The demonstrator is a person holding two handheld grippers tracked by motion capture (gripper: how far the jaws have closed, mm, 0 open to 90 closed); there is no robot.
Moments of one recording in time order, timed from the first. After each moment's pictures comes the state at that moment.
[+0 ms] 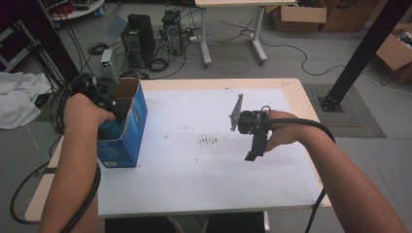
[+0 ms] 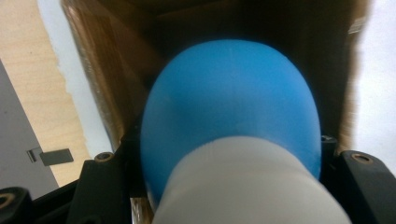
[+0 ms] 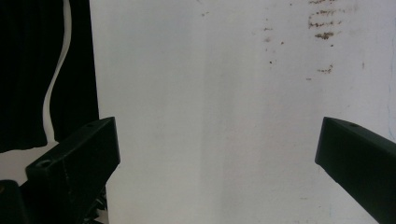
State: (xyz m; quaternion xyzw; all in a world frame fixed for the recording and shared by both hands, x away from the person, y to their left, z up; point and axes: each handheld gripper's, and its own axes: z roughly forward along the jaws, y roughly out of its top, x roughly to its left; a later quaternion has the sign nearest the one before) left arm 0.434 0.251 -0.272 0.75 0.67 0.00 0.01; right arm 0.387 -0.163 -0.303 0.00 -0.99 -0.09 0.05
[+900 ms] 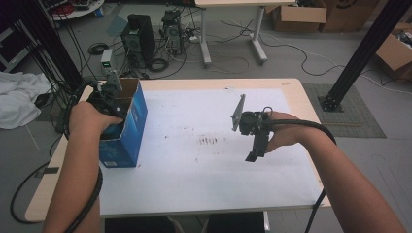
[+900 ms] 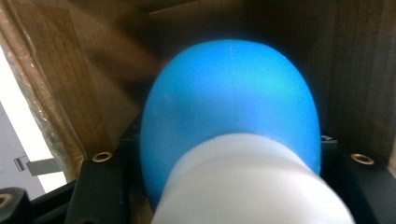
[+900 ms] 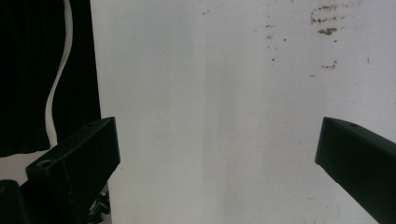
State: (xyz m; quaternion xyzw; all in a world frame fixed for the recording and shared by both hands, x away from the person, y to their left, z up) left arm 0.434 0.248 -0.290 0.75 0.67 0.00 0.01; right arm 0.386 -0.168 -0.305 -0.01 -0.99 -0.10 0.05
